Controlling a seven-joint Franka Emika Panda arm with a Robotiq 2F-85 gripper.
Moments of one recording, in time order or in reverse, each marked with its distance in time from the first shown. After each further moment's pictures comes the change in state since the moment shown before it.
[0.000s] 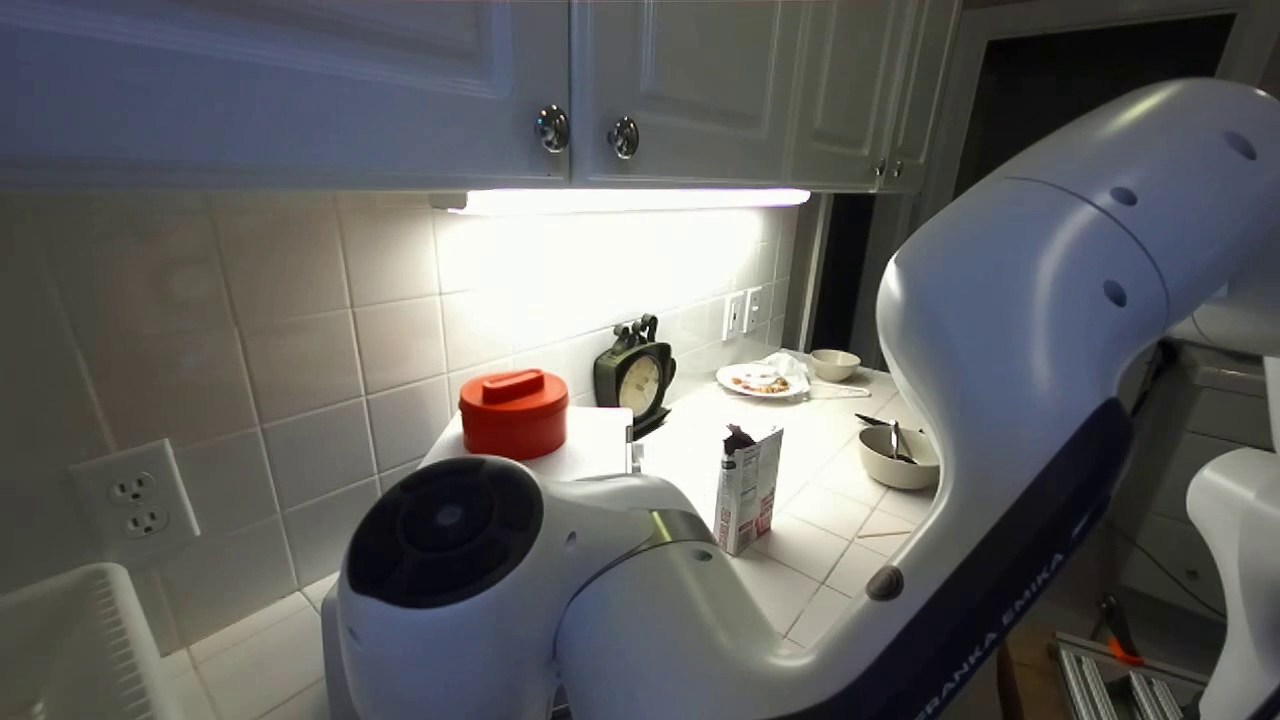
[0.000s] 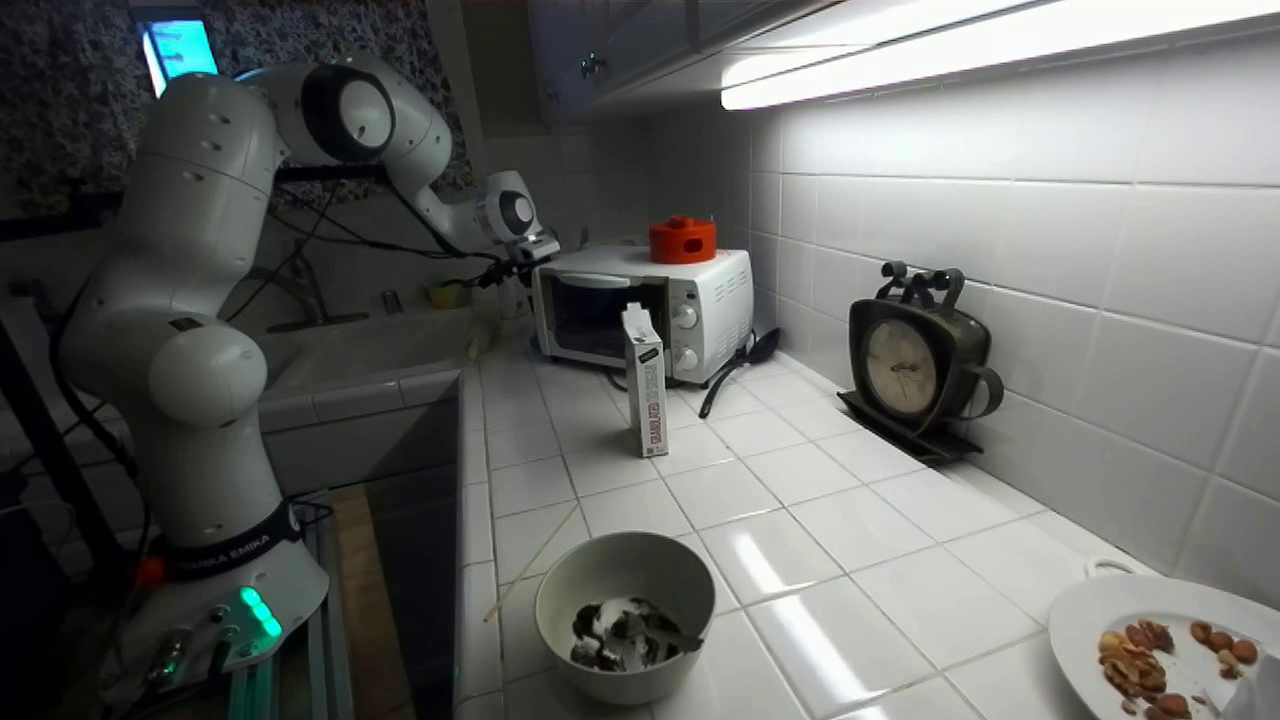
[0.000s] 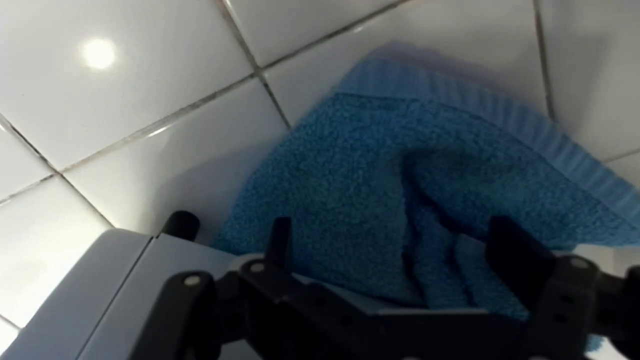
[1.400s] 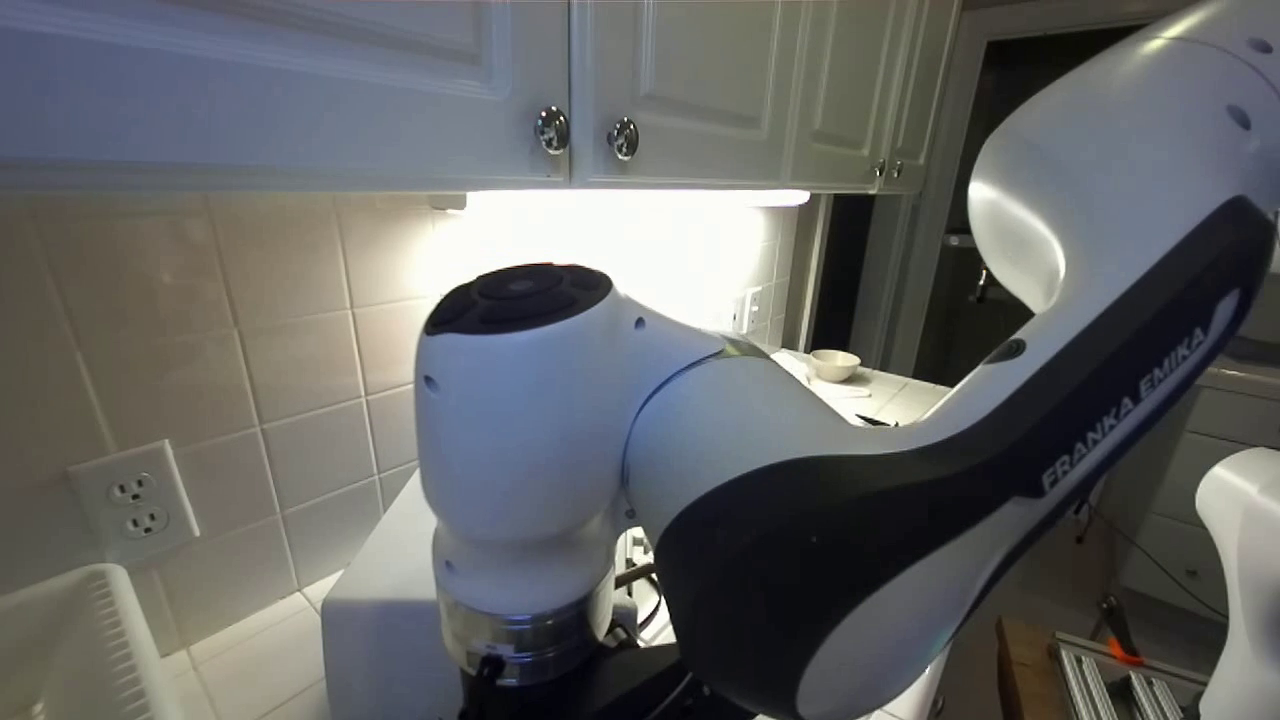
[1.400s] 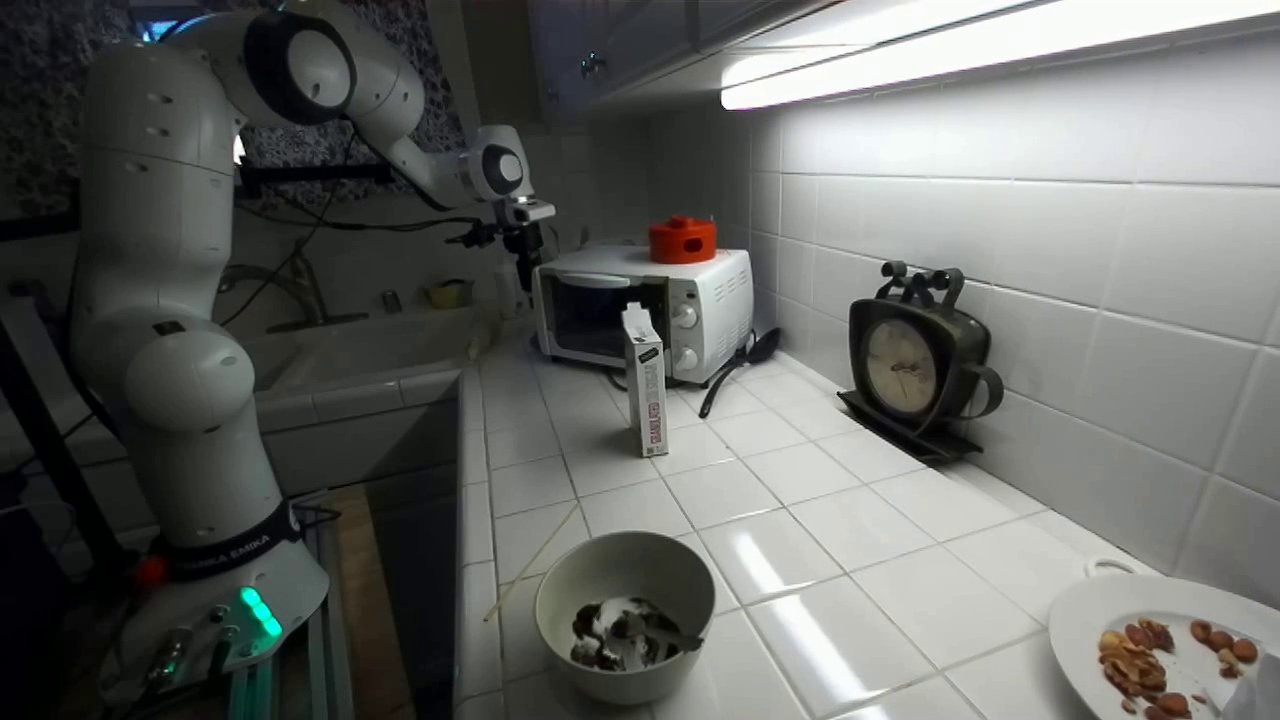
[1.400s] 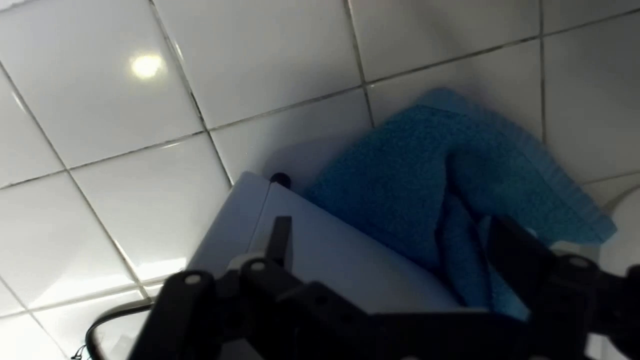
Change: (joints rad) arm -0.132 -0.197 0.124 -0.094 0.145 -0.142 -0.273
